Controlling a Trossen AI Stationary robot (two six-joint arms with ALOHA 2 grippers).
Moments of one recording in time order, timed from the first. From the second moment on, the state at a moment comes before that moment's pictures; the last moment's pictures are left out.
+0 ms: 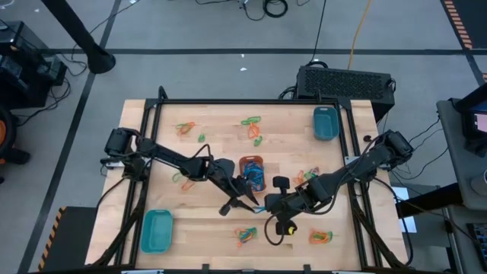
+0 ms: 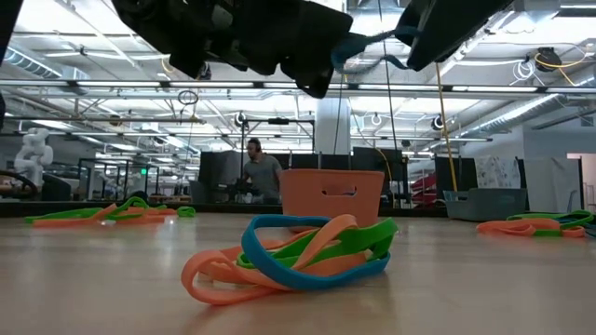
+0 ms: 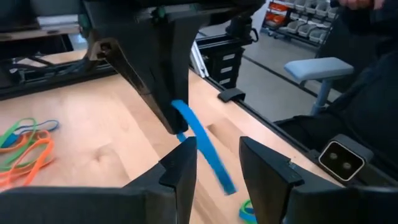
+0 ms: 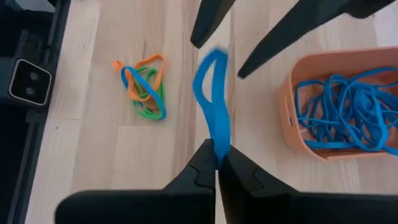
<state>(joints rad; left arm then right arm) -0.15 1.79 0.96 0.53 0.50 0.11 0.48 1.64 1.25 -0.61 0.21 0.43</state>
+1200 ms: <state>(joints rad) -0.11 1.79 0.96 0.41 0.40 0.12 0.44 1.64 1.25 -0.70 0.27 0.35</state>
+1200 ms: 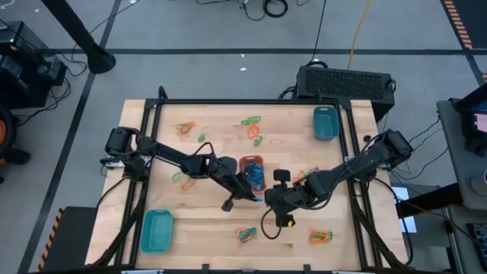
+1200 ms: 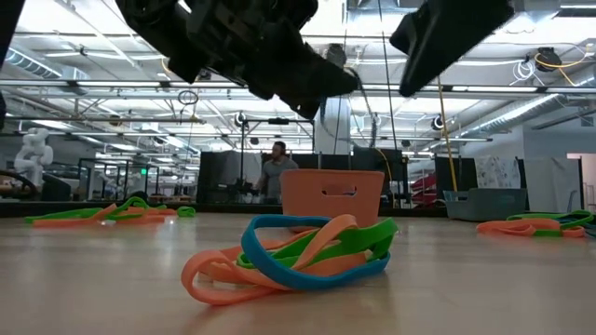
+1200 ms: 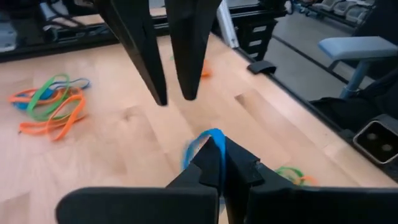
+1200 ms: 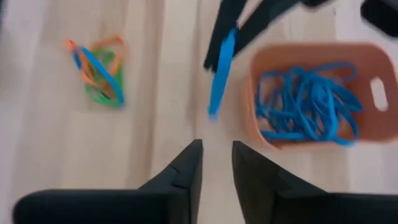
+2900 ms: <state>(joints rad) 0.02 1.48 0.97 -0.23 0.16 0.15 0.37 1.65 1.17 -0.61 0.33 0.38</state>
